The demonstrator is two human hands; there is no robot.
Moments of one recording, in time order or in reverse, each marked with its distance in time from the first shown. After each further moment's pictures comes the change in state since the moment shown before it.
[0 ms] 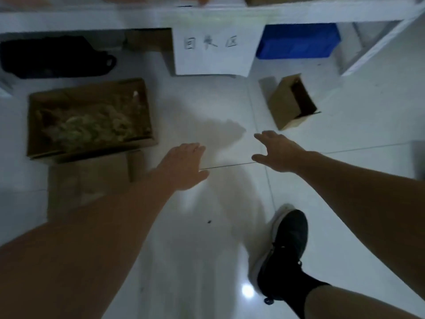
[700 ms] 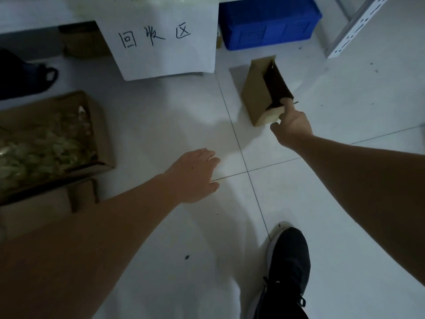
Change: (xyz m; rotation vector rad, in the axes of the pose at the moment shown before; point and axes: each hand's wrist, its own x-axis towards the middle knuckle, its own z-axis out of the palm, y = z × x) left_hand 0.127 0.066 0.035 0.143 -0.059 0.224; right_hand 0.111 0.135 0.024 0.434 0.431 0.401
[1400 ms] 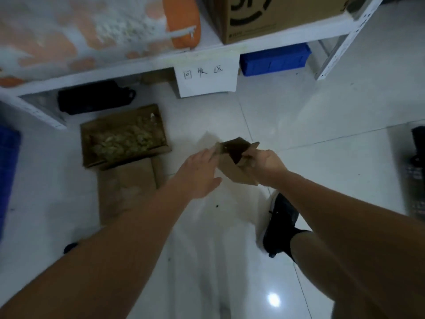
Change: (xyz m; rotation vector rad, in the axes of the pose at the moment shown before) left_hand -0.249 0.069 -0.074 -0.022 0.161 -0.153; right_hand -0.315 -0.112 -0.115 0.008 -0.318 -0.308
